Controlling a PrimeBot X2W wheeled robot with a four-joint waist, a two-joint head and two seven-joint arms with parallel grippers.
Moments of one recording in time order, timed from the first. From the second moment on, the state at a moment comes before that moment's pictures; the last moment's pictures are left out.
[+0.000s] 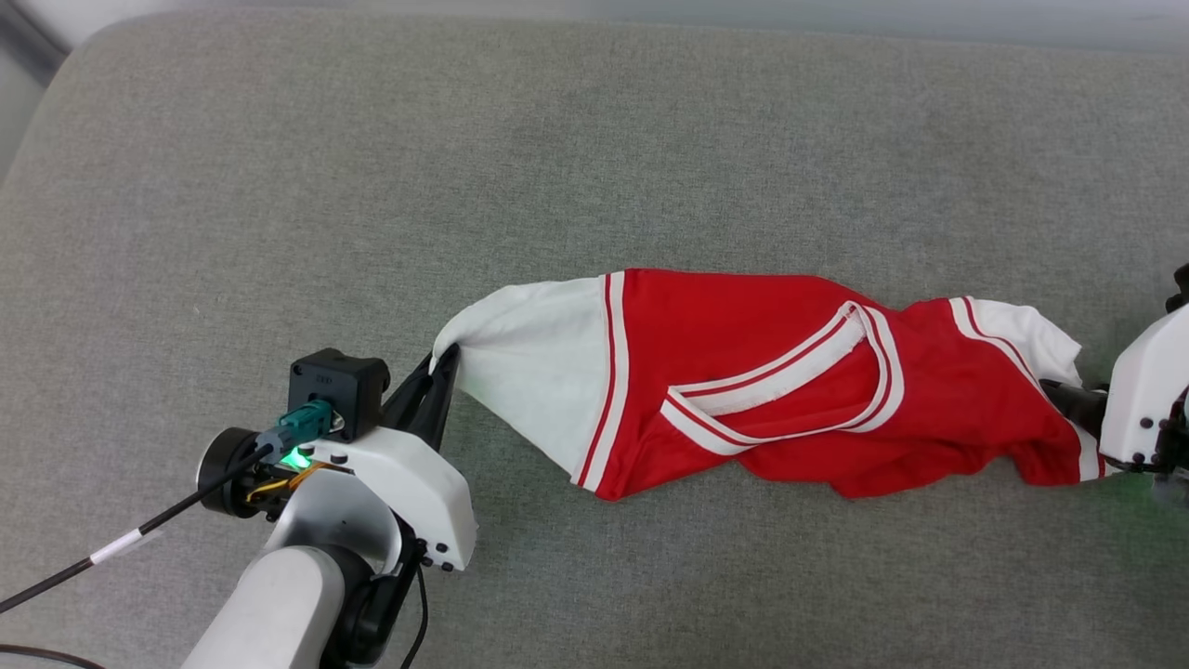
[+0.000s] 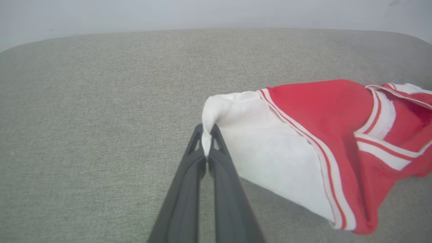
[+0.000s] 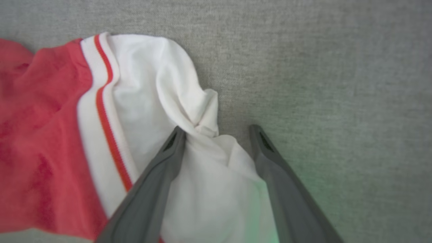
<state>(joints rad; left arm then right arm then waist) -0.27 0.35 -0.40 -0.08 -0.43 0.15 0.25 -0.51 -0.40 0.00 0.49 0.53 0.13 0.83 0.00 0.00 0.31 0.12</state>
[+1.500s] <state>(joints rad) -1.54 0.39 -0.22 0.60 -0.44 0.02 0.02 -1.45 -0.45 0.10 0.51 0.37 0.13 0.23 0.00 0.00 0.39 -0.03</state>
